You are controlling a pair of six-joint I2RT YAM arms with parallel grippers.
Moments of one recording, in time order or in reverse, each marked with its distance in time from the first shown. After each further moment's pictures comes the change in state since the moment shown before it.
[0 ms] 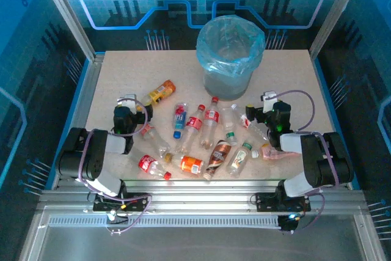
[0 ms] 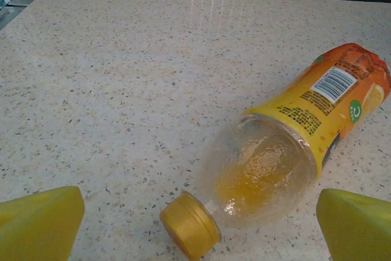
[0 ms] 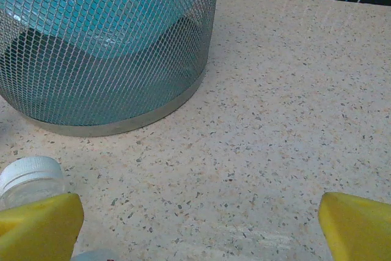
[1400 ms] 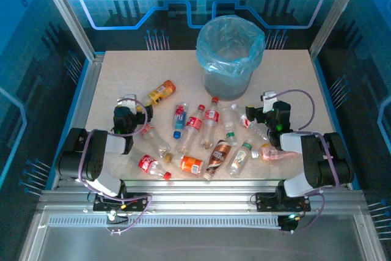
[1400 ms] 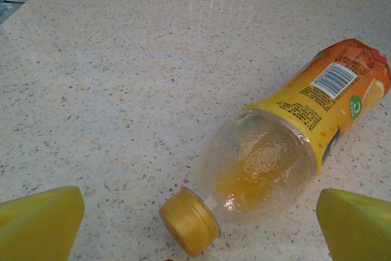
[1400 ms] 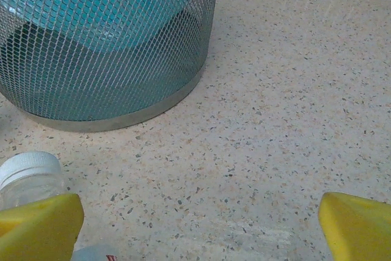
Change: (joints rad) left arm 0.000 -0.016 -0.002 -0.016 0.000 -0.001; right arm 0.000 -0.018 0.020 -0.071 0.008 0.002
